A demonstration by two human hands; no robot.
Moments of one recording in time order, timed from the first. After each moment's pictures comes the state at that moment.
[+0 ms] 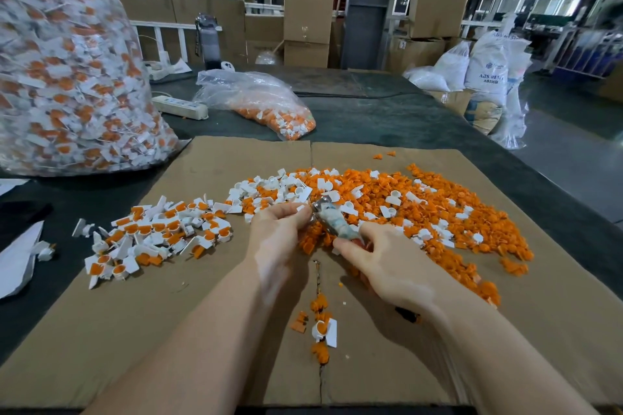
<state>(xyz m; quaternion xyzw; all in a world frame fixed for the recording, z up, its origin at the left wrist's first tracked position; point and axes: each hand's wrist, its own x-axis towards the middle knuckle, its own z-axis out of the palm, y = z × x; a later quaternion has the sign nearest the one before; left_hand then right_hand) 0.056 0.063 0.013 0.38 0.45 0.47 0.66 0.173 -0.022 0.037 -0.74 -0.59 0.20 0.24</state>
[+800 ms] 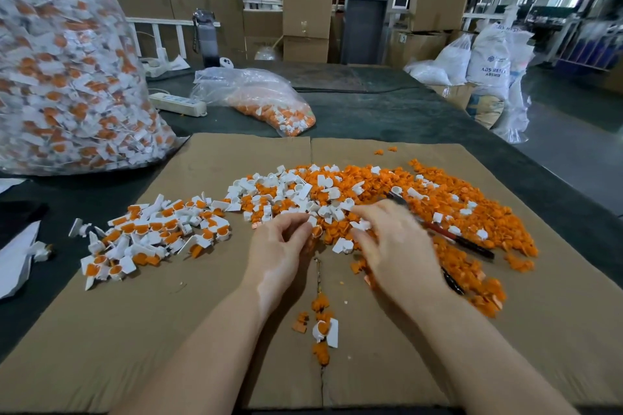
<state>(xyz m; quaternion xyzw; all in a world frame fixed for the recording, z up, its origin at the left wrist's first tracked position) 0.040 0.055 -0.011 0.66 0.47 0.41 0.41 0.186 -0.009 0.003 -0.71 -0.65 -0.11 0.26</state>
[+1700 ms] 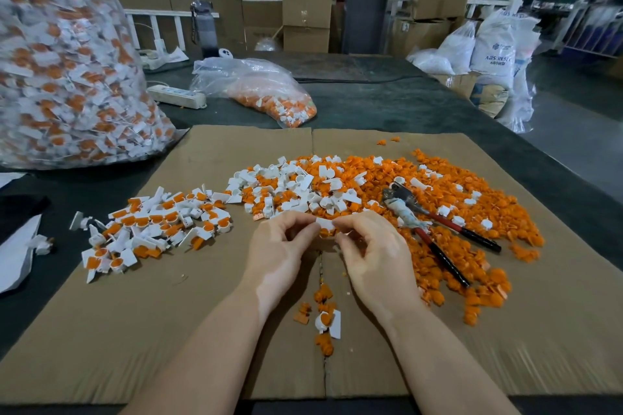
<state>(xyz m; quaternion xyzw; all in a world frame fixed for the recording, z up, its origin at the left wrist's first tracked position) 0.035 0.050 -0.015 0.69 0.44 0.40 0.41 0.159 -0.013 -0.020 -0.64 -0.62 -0.03 0.45</state>
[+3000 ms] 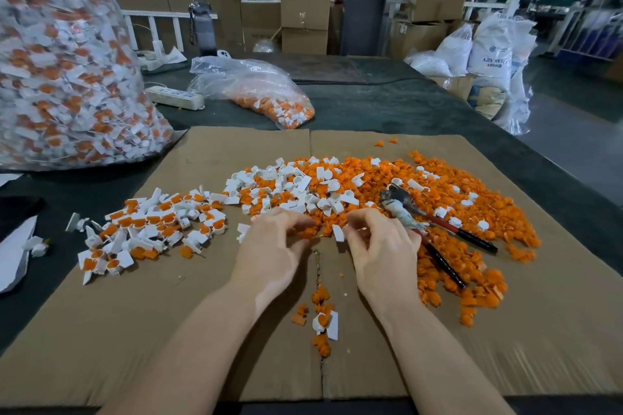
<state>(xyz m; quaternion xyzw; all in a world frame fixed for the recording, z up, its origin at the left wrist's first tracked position) 0.028 0.053 -0.008 0.81 0.45 0.31 0.20 0.163 -0.006 -0.021 -0.74 -0.54 -0.06 0.40</state>
